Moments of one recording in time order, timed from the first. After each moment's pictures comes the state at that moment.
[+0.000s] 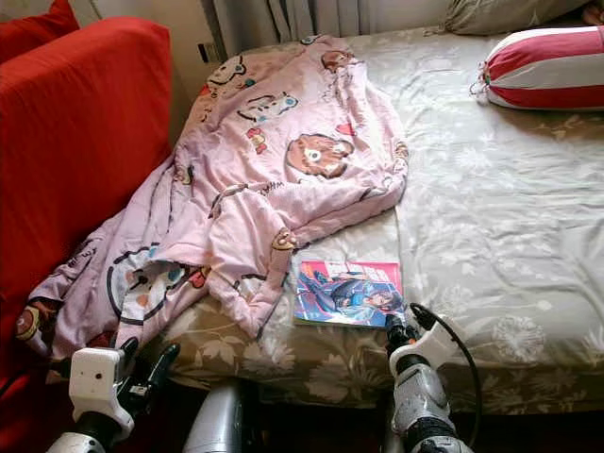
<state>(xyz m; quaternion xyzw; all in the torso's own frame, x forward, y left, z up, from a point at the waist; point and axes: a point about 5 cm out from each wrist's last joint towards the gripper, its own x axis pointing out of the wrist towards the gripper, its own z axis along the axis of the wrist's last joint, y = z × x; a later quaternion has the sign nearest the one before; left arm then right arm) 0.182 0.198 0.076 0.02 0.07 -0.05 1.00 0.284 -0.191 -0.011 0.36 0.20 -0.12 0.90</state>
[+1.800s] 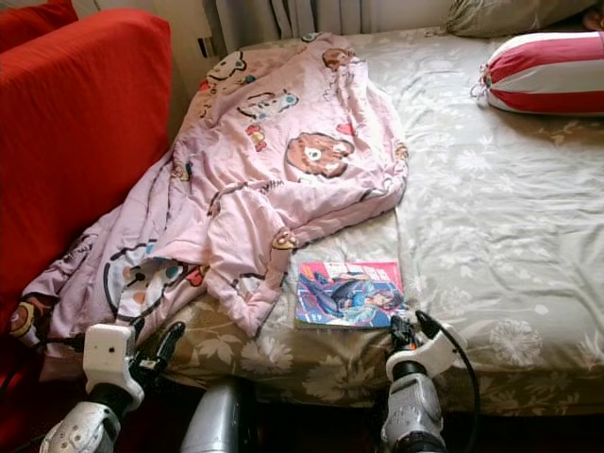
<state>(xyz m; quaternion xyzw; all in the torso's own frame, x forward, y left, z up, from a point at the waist) 0.222 0.195 0.075 0.02 0.04 -0.04 1.00 0.262 -0.193 -0.009 0.32 0.09 -0.14 0.93</state>
